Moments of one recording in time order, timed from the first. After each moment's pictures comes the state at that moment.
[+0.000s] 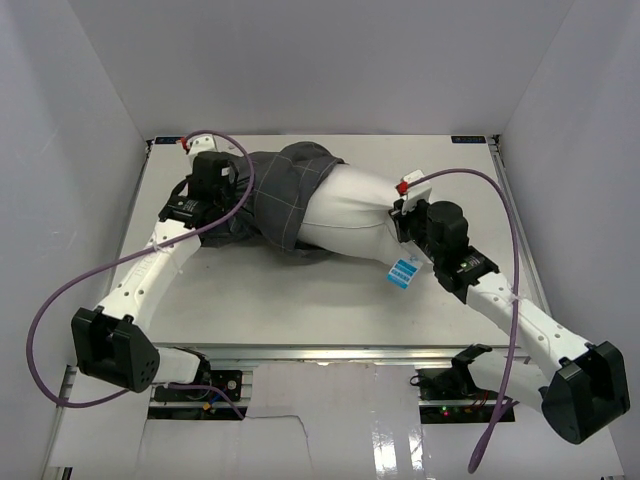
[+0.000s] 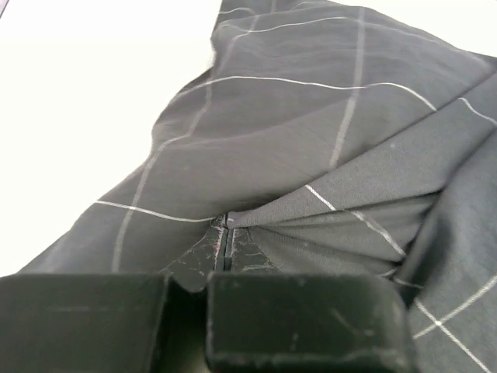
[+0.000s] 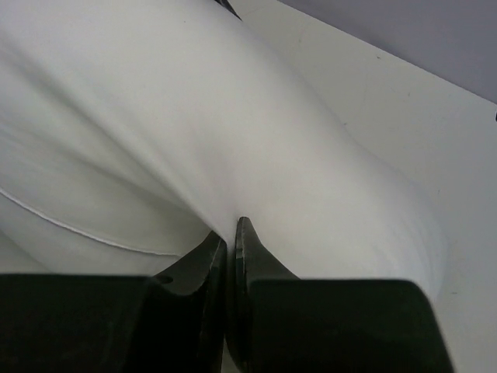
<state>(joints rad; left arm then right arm) -0.30 1.33 1.23 -0.50 -0.46 -0.40 0.53 1.05 0.74 0.08 0.05 -0.15</state>
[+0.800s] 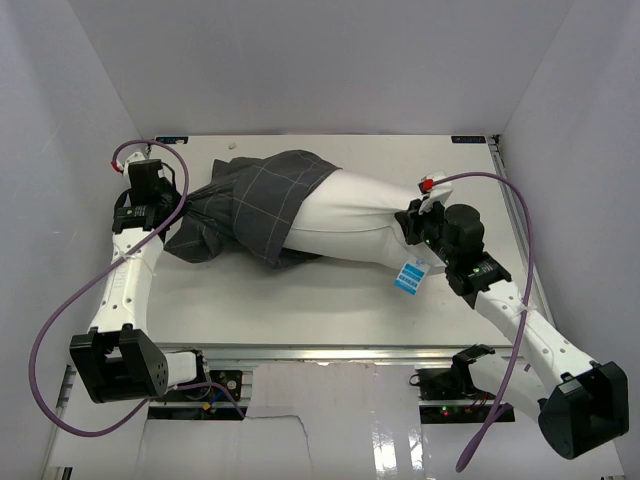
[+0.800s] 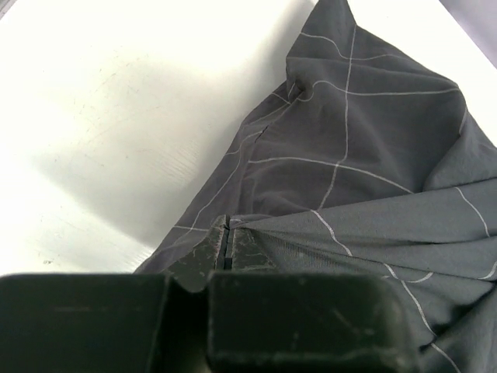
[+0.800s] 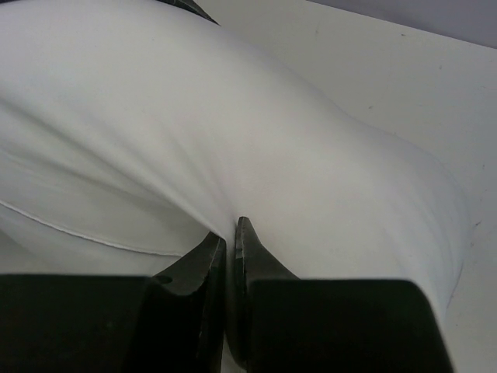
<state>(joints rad) 0.10 1.26 1.18 -0.57 -0.18 -0.53 0.42 0.99 0.70 0.07 -0.08 0.03</state>
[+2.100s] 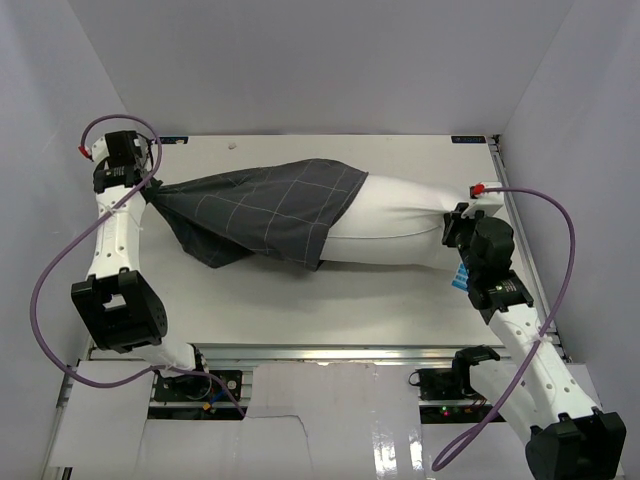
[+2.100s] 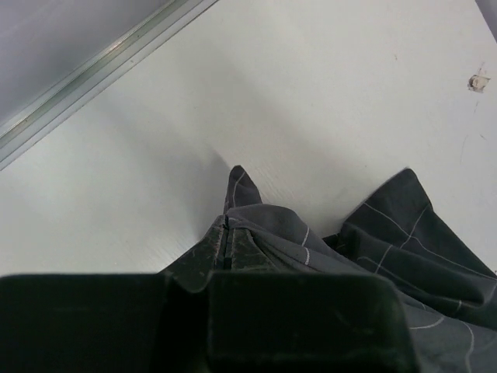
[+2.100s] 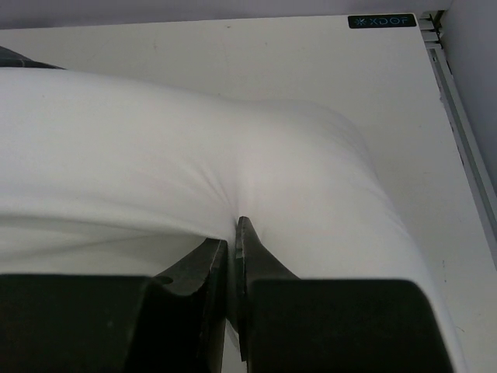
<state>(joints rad) 0.24 1.55 1.49 -0.73 -0.33 -0.58 0.22 0.79 0.62 -0.02 0.14 0.11</state>
